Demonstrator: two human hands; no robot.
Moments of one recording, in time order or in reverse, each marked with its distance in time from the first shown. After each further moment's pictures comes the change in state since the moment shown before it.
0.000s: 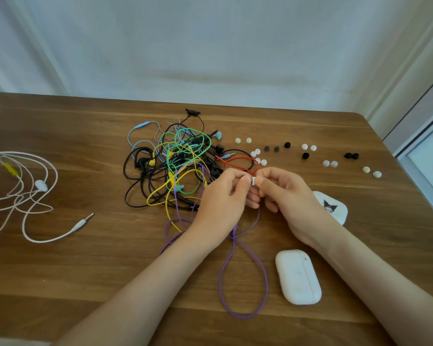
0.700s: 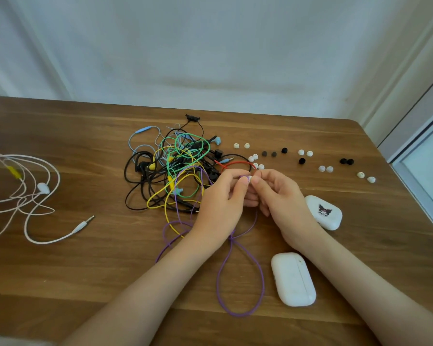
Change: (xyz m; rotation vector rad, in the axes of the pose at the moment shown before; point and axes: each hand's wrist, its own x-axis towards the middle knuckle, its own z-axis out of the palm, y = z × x) left_hand 0.001 -0.006 0.004 -0.073 0.041 0.079; right_hand -0.003 -0.003 0.013 -0.031 0.150 -0.051
